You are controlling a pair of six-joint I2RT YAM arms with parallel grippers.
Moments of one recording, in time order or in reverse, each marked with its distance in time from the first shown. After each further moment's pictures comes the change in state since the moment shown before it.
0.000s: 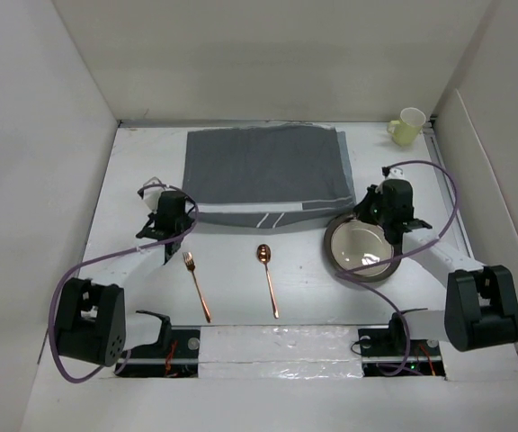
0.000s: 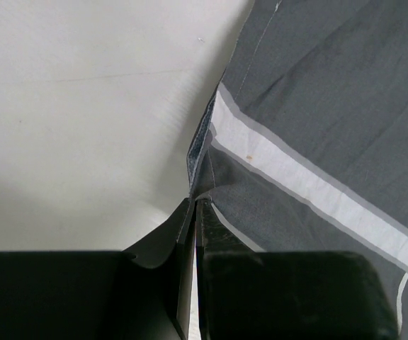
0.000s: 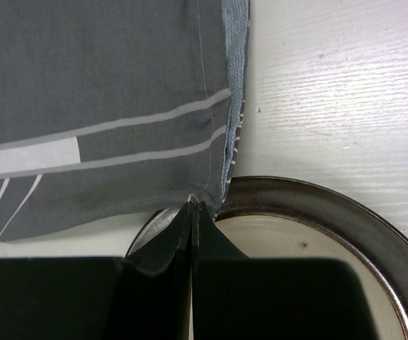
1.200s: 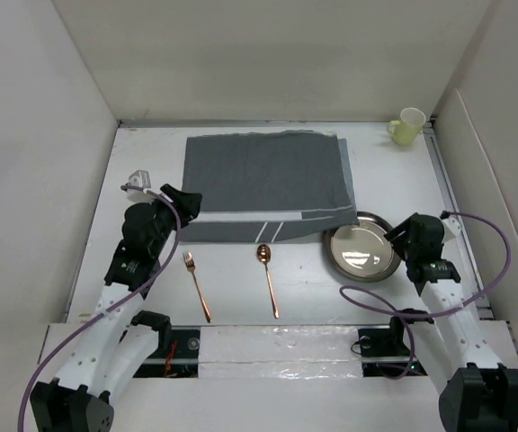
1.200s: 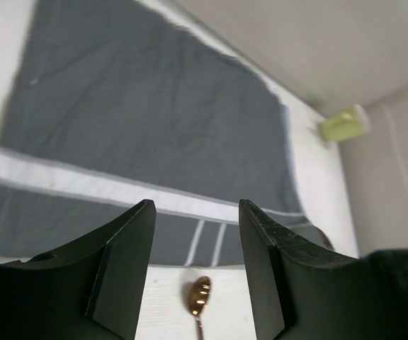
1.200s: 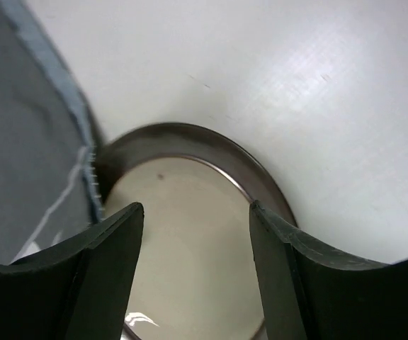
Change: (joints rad) left arm 0.001 -0.526 -0.030 -0.034 0.345 -0.014; right arm -0.158 -0.564 -0.216 -0.370 0.322 0.369
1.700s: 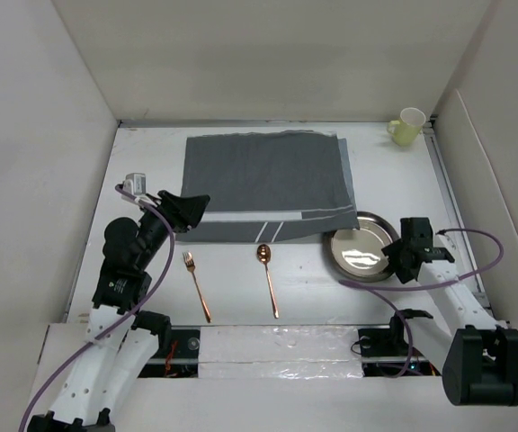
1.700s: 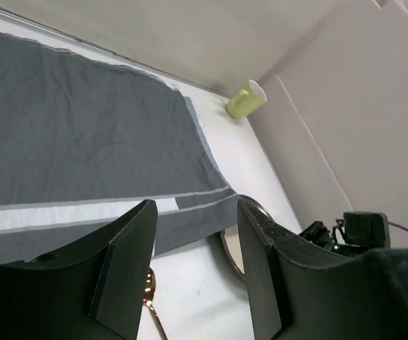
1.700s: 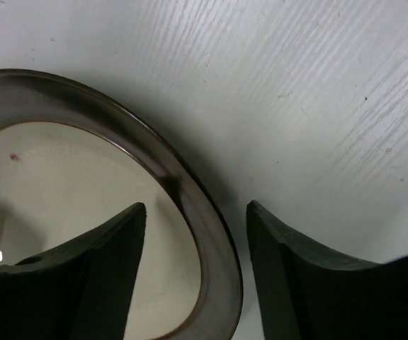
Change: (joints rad) left arm 0.000 -0.177 0.044 0.034 0.289 0.031; right arm -0.003 0.207 0.041 -0.298 0.039 0.273
